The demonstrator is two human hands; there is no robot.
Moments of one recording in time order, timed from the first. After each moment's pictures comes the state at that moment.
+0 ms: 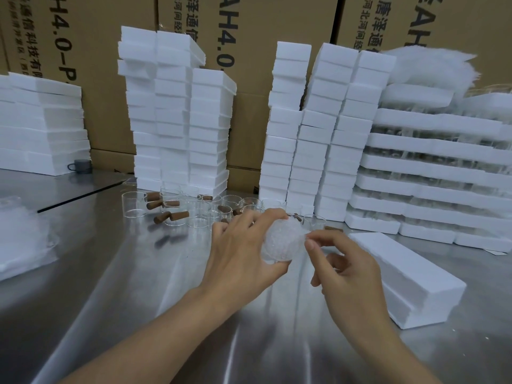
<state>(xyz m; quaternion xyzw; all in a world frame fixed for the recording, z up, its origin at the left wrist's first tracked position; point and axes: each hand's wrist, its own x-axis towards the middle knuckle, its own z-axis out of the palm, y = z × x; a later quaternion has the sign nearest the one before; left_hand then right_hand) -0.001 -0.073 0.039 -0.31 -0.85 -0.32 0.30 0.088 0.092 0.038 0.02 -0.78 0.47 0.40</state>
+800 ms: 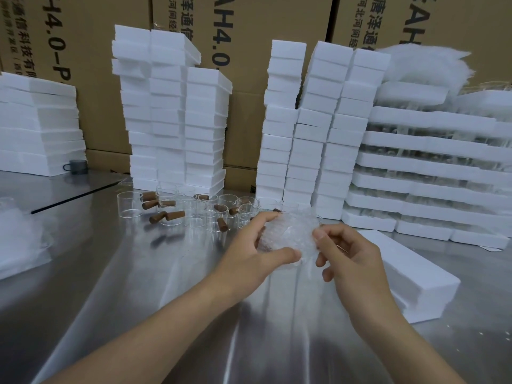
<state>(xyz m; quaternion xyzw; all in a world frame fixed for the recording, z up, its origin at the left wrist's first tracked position) 0.005 -0.060 0.044 -0.32 -0.68 -0.66 -0.01 0.085 0.107 0.051 -0.01 -0.71 0.62 0.34</state>
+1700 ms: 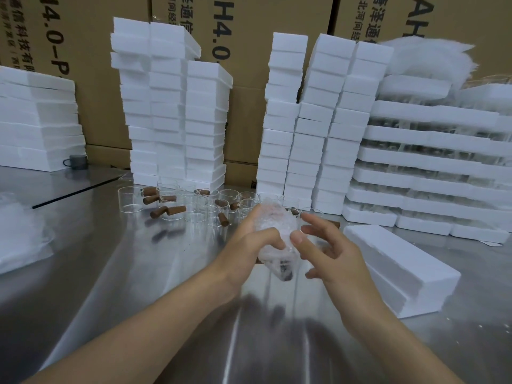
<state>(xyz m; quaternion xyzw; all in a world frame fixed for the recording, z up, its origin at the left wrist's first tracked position) 0.003 -0.065 0.046 -0.29 -0.62 -0.72 -0.11 0.092 0.087 0.052 -0.01 -0.74 0.63 0.26</state>
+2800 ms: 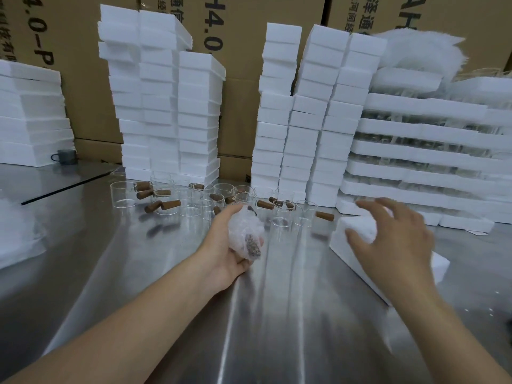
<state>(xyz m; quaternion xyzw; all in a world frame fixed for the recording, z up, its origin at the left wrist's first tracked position) -0.017 -0.072 0.043 0.02 -0.49 -0.83 -0.25 0.099 0.161 0.064 -0.21 -0.89 0.09 0.40</state>
